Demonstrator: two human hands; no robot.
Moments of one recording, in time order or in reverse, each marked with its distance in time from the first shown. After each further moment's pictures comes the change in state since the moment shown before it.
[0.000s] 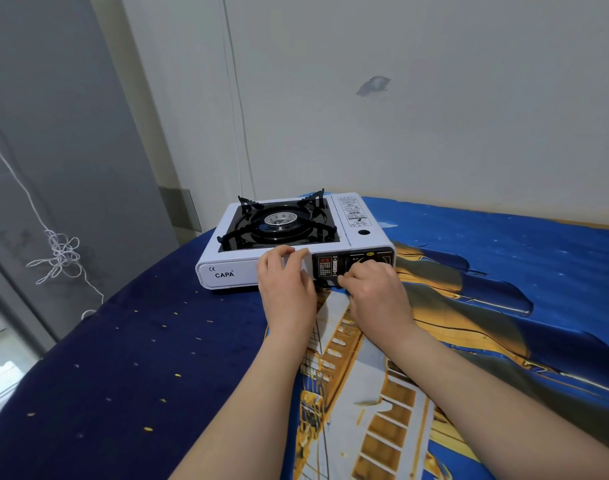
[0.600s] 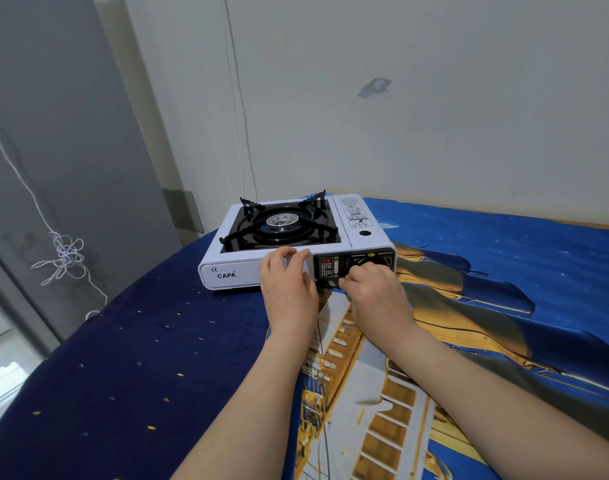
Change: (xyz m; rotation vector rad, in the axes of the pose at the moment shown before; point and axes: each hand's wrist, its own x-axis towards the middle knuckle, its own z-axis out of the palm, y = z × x) left_hand -0.002 -0.001 0.000 0.018 -0.010 0.003; right_hand 0.000 -0.002 -0.001 -0.052 -0.036 -0.035
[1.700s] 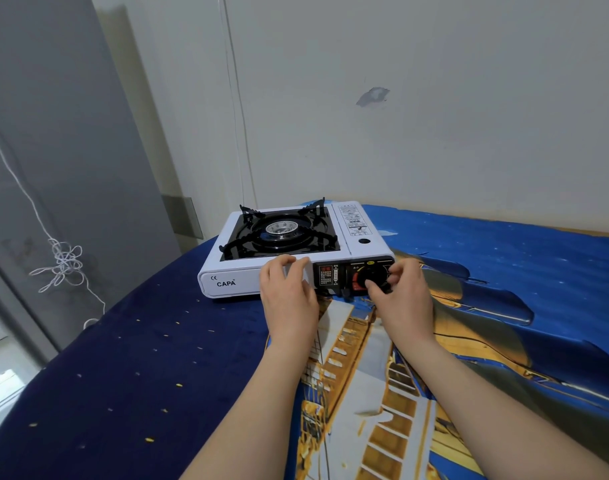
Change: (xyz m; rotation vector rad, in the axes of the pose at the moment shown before) left_hand 0.000 0.000 0.000 -0.023 -0.010 -0.007; right_hand -0.005 0.028 0.012 0.481 0.216 0.734
